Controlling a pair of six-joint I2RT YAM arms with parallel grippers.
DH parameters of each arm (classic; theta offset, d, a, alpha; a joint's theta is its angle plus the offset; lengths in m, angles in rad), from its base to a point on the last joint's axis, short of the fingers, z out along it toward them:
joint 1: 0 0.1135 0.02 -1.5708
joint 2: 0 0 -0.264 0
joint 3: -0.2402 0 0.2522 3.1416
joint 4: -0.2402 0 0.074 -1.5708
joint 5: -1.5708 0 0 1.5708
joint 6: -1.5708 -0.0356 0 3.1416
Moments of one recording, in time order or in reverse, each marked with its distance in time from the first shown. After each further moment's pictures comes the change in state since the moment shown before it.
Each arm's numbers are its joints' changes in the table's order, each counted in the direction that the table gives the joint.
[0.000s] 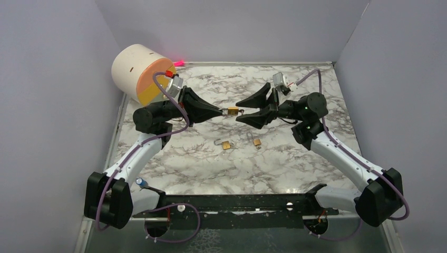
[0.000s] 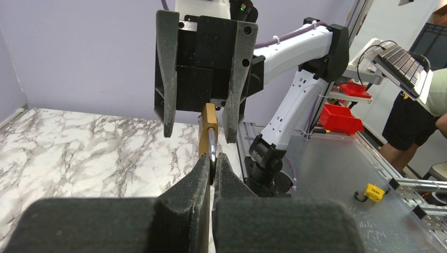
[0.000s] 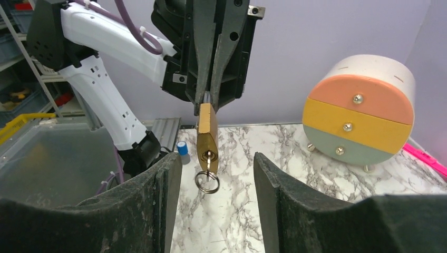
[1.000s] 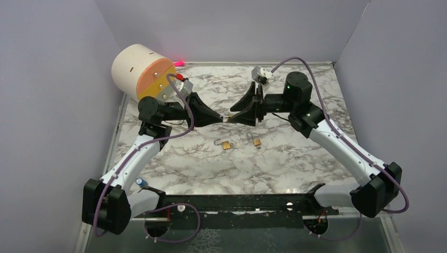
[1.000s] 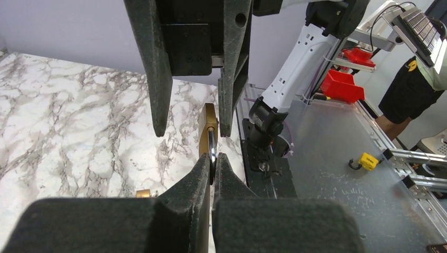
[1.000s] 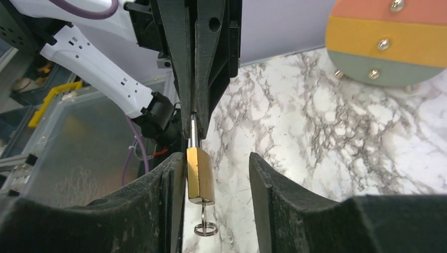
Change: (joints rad) left arm 0.002 -0.050 -0.009 -0.453 -0.104 -0.303; right arm 0.051 0.113 -0.310 -0.739 -0.009 0.224
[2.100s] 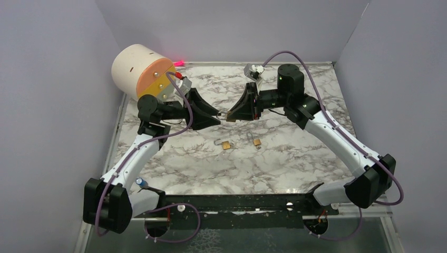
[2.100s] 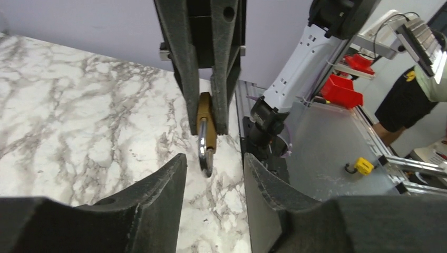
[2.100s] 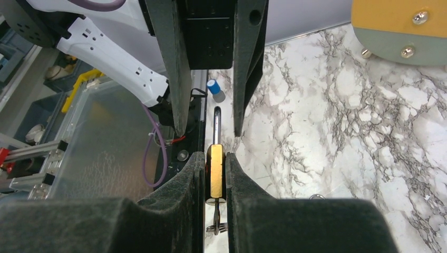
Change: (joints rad) left arm 0.045 0.003 0.006 -0.007 0.009 0.023; right arm 0.006 0.065 -0.109 -0.146 0.060 0.023
